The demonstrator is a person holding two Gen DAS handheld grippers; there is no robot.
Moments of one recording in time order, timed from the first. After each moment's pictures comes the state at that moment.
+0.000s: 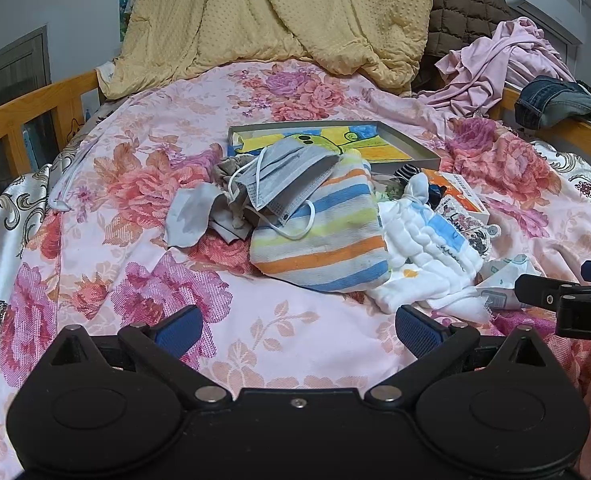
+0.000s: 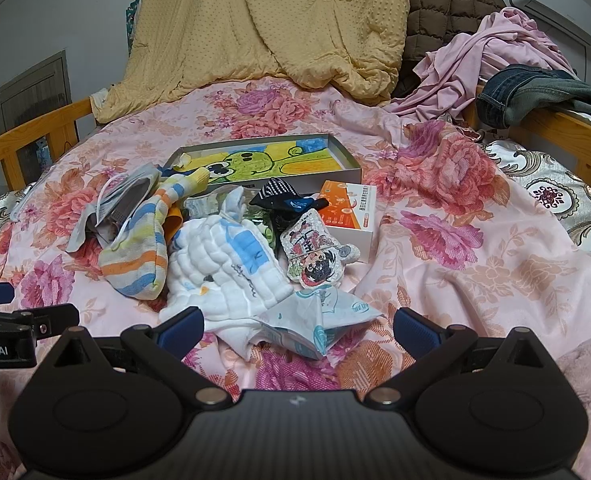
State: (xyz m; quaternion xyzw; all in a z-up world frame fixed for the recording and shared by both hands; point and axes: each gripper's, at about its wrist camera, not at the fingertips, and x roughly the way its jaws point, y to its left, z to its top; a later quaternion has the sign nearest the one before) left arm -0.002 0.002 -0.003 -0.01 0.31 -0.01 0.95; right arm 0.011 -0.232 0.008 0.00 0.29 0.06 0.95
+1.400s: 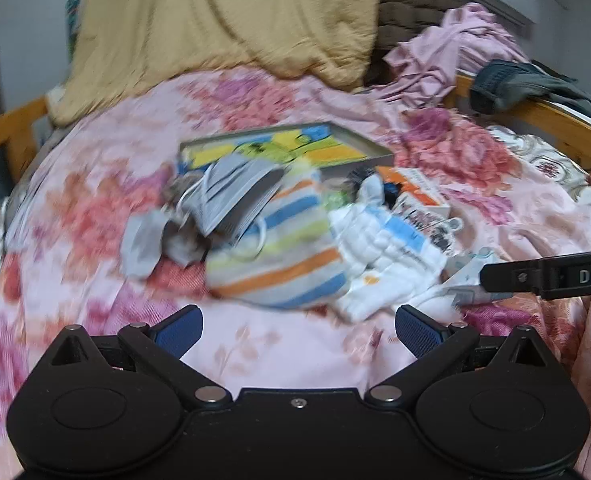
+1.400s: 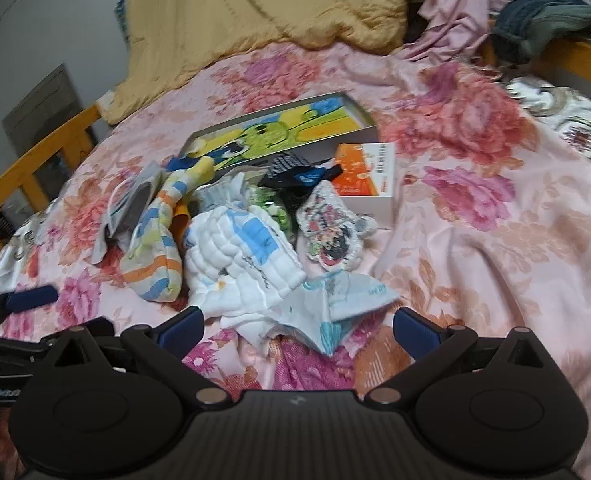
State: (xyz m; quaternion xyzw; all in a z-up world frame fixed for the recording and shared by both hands) left arm 0.014 -0.012 0.003 0.03 0.30 -0.09 0.95; right arm 0.047 -0.264 0.012 0.07 0.37 0.13 0.92
